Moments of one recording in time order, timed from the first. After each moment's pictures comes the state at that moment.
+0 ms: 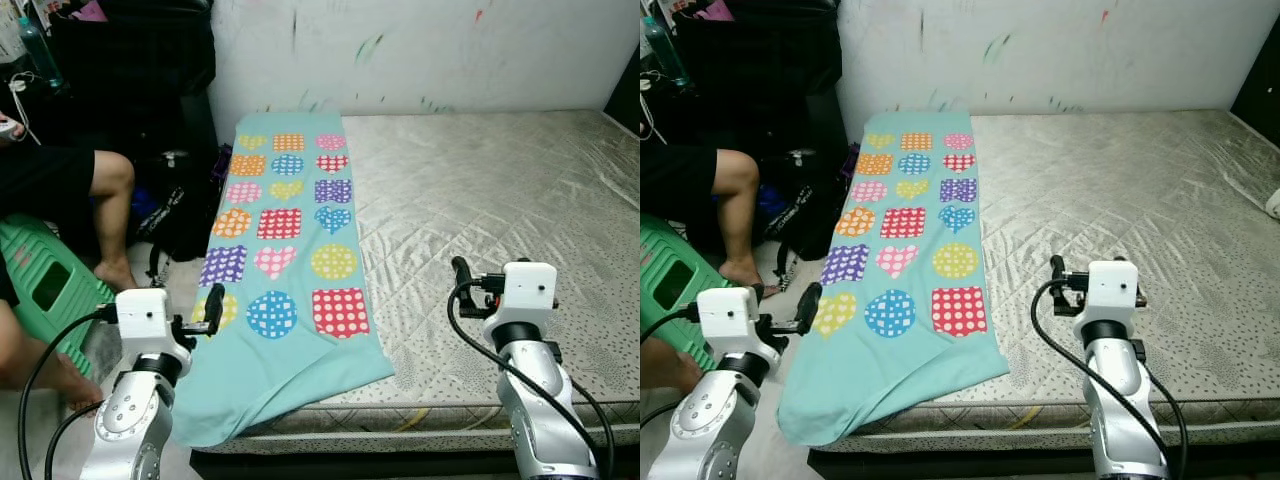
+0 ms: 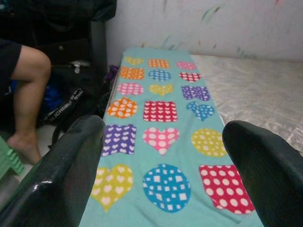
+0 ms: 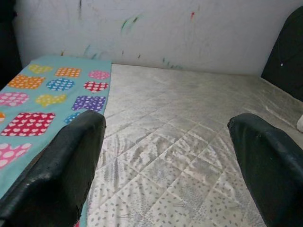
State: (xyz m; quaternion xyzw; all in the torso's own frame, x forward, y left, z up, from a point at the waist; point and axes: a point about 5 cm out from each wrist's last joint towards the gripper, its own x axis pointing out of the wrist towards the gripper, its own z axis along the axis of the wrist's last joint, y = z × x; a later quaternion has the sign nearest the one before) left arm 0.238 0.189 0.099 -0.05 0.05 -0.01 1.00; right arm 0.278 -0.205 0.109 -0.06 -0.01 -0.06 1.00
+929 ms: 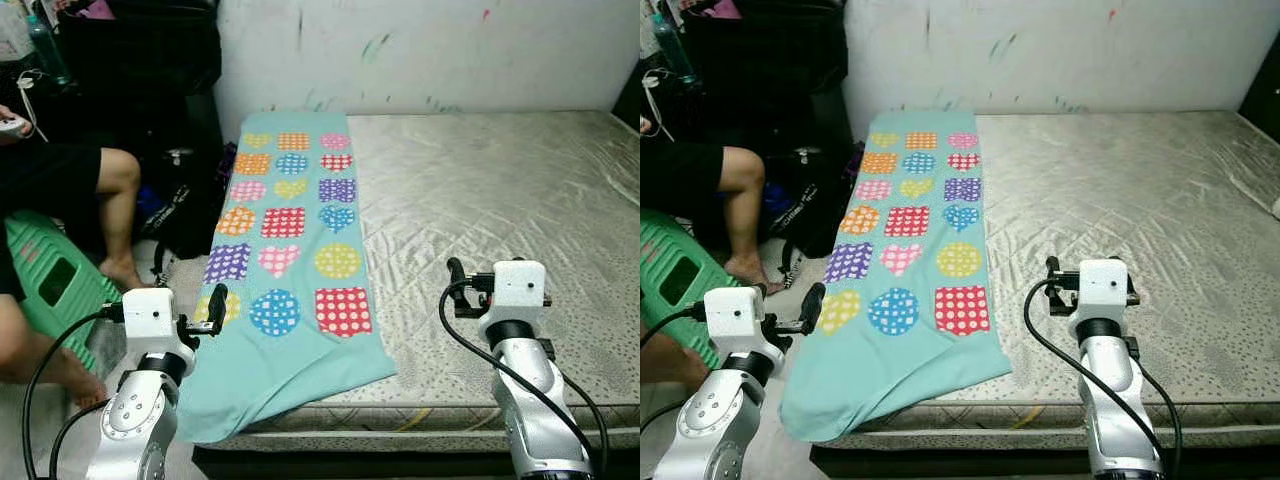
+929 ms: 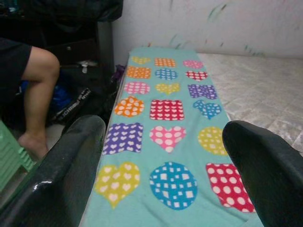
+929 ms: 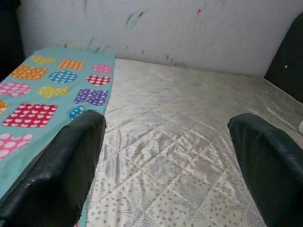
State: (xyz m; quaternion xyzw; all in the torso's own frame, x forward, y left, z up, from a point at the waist) left arm 0.239 0.185 0.099 -0.03 0.05 -0.01 1.00; right arm 0.282 -0.199 0.104 -0.08 0.01 -0.06 0.99
